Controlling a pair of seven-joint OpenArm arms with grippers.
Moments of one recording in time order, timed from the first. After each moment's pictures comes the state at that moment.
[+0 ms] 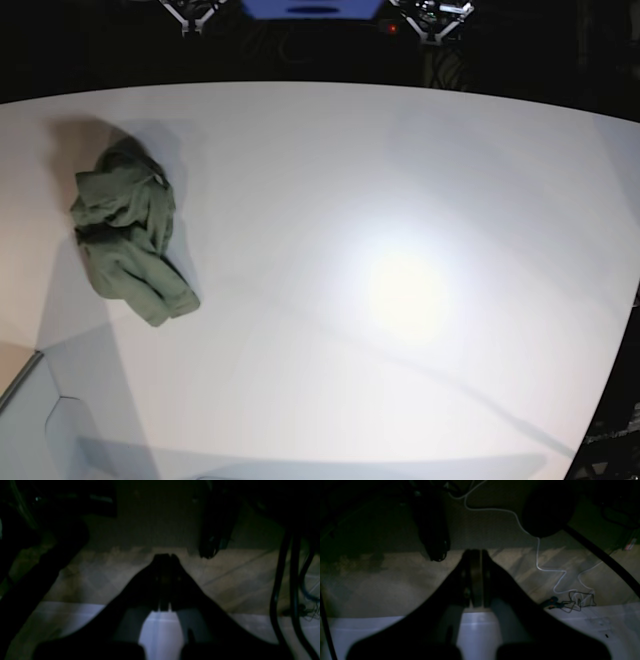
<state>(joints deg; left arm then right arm) 9.2 -3.7 4.3 20.9 -2.2 0.3 12.9 -13.5 3.5 2.5 22.5 -0.2 -0.4 -8.9</state>
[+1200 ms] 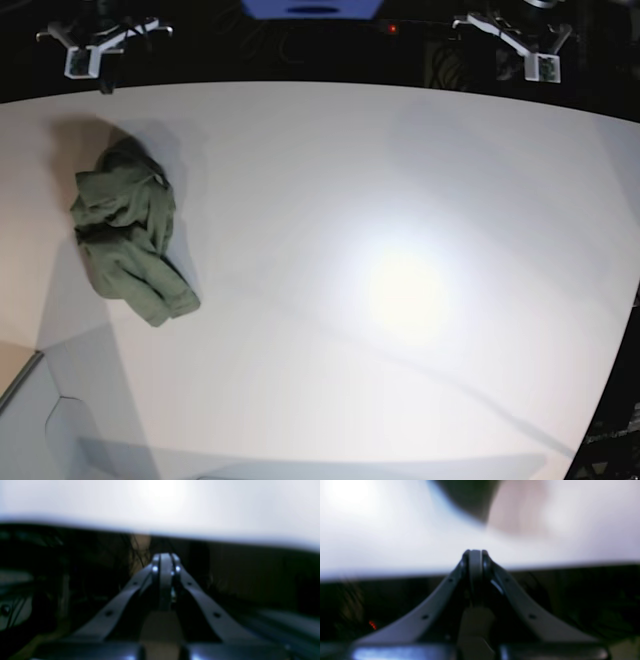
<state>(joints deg) 55.0 -17.1 -8.1 113.4 -22.5 0.7 14.4 -55.7 5.4 15.4 114.3 7.0 0.1 -5.3</state>
